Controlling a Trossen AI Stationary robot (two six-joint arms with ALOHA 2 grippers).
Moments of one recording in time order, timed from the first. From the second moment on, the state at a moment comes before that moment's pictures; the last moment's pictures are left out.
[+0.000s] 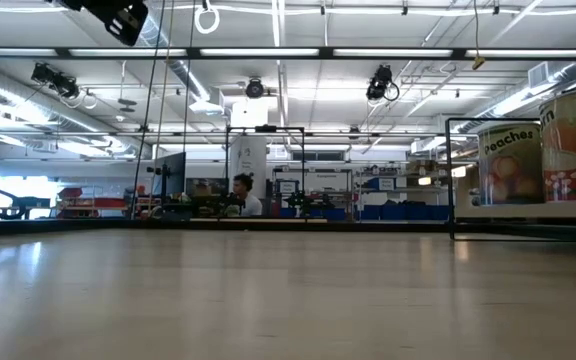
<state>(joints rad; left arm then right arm) -0.27 0.74 0.61 -0.17 -0.11 -0.07 0.49 1.32 1.43 -0.66 0.89 0.92</state>
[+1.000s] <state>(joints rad) -0.92 0.77 0.67 -0.61 0.01 -1.00 0.43 1.75 1.42 0.33 0.80 0.15</state>
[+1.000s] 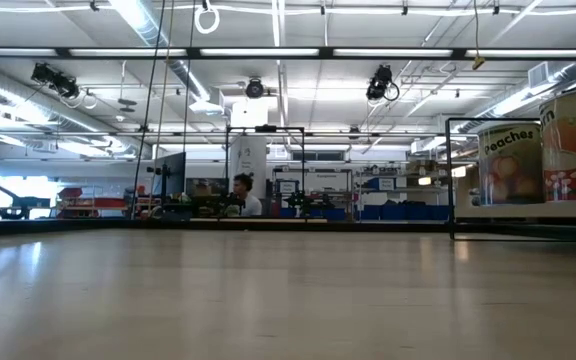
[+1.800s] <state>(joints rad) -1.08 1.21 0.69 -0.69 0.15 -1.30 0.43 1.87 1.42 0.33 0.78 0.18</state>
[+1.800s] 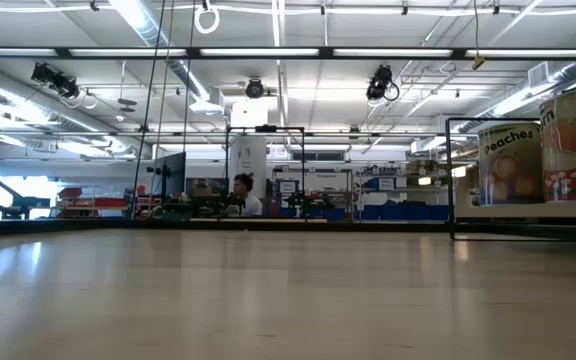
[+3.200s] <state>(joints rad) -0.55 1.72 0.69 0.30 -0.37 -0.29 0.60 1.86 1.42 -0.14 0.62 0.36</state>
